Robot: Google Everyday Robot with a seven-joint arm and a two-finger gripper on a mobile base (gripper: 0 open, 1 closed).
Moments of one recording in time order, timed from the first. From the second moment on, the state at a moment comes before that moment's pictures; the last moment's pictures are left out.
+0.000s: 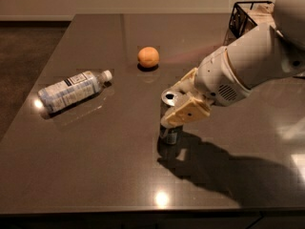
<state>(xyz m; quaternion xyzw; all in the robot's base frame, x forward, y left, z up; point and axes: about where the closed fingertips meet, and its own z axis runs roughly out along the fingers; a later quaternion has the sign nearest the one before) 0.438 -0.061 0.921 -0.57 0.74 0.20 0.30</state>
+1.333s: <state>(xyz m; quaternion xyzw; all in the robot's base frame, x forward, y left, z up) 0.490 -0.074 0.958 -0.60 0.79 0.07 0.13</state>
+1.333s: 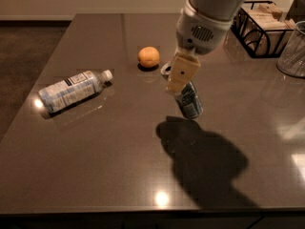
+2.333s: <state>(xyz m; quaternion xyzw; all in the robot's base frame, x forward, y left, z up) 0.561 -0.089 0.914 -0.64 0.76 -0.07 0.01</state>
